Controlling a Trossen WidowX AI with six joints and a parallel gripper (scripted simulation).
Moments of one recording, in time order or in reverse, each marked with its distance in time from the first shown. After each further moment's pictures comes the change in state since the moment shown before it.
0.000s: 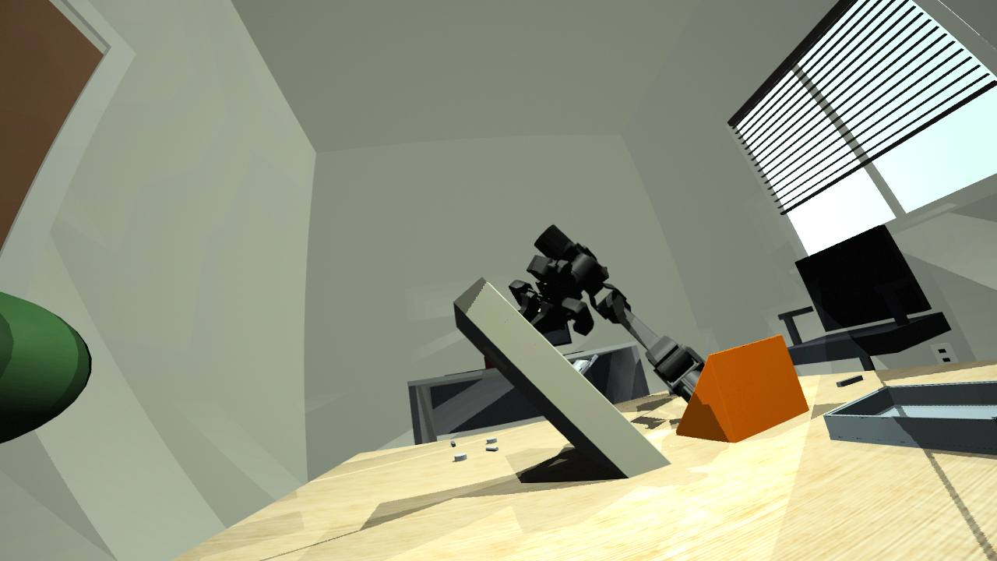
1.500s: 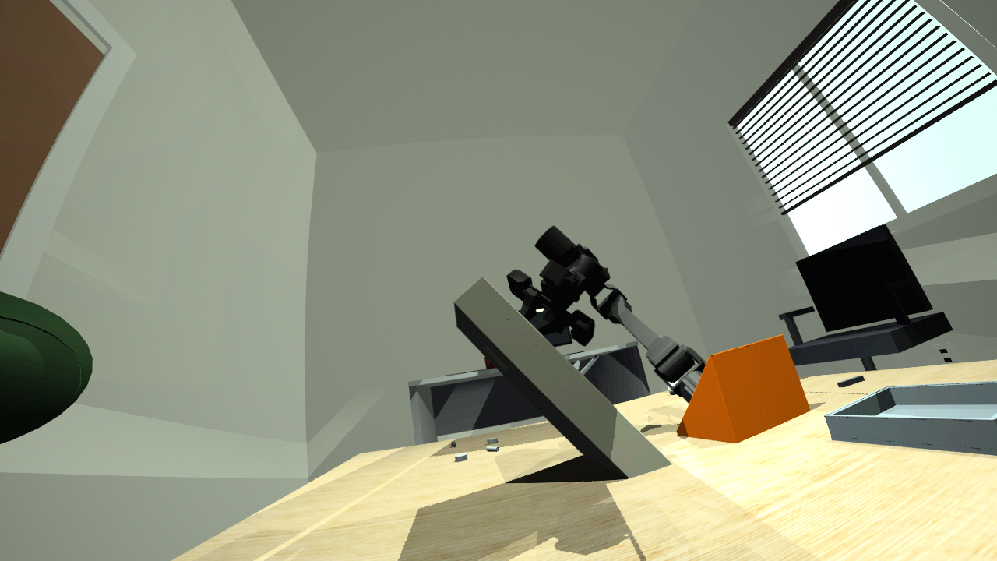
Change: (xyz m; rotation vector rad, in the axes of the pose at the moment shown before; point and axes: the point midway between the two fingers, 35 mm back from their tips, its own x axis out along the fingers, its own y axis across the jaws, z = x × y) arm 0.002 0.001 0.000 -0.427 -0.005 -0.002
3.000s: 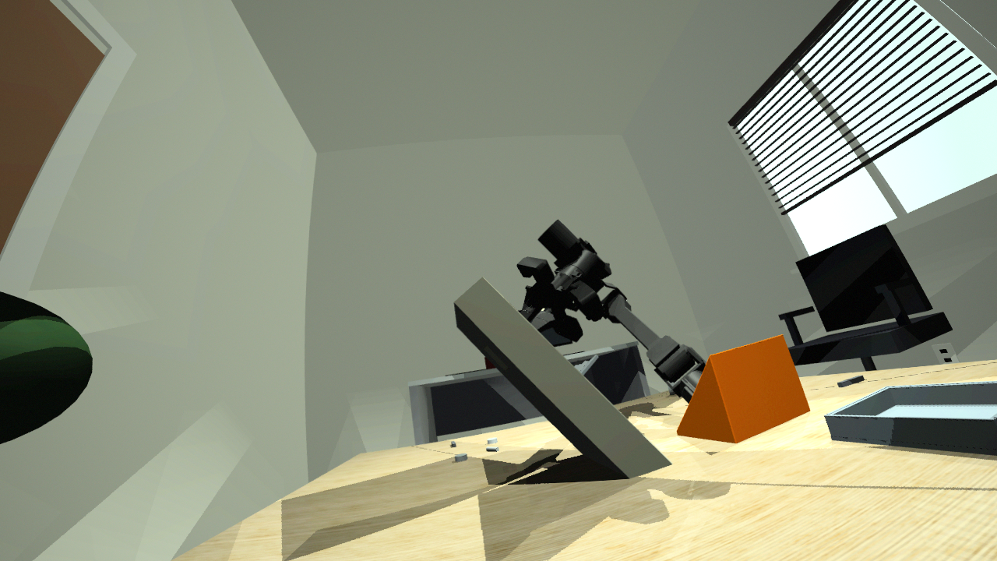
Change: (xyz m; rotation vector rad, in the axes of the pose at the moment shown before) arm -0.012 0.001 -0.001 -1.112 -0.001 0.032
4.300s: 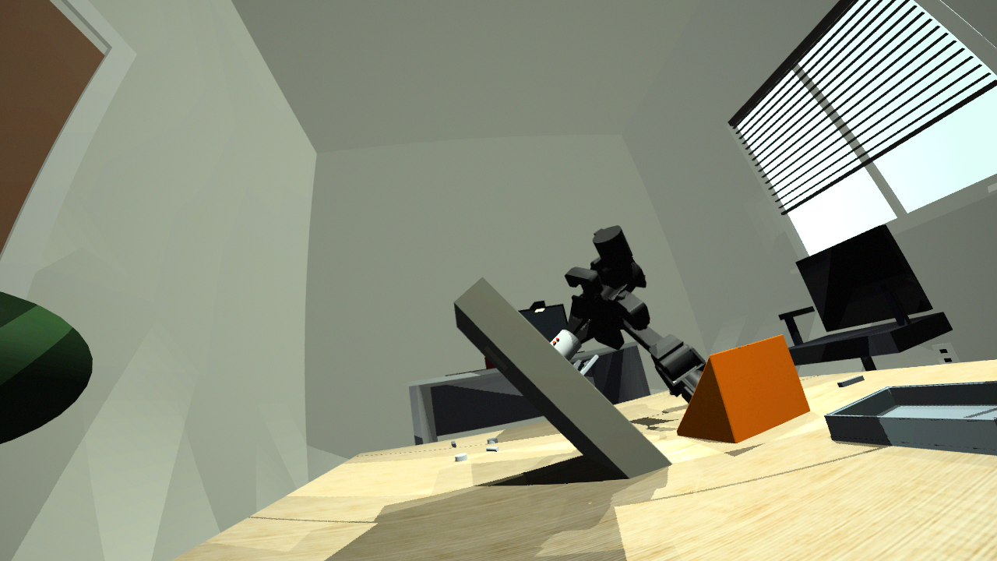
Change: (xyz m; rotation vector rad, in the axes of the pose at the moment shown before) arm -0.049 0.055 0.047 -0.009 0.002 -0.001
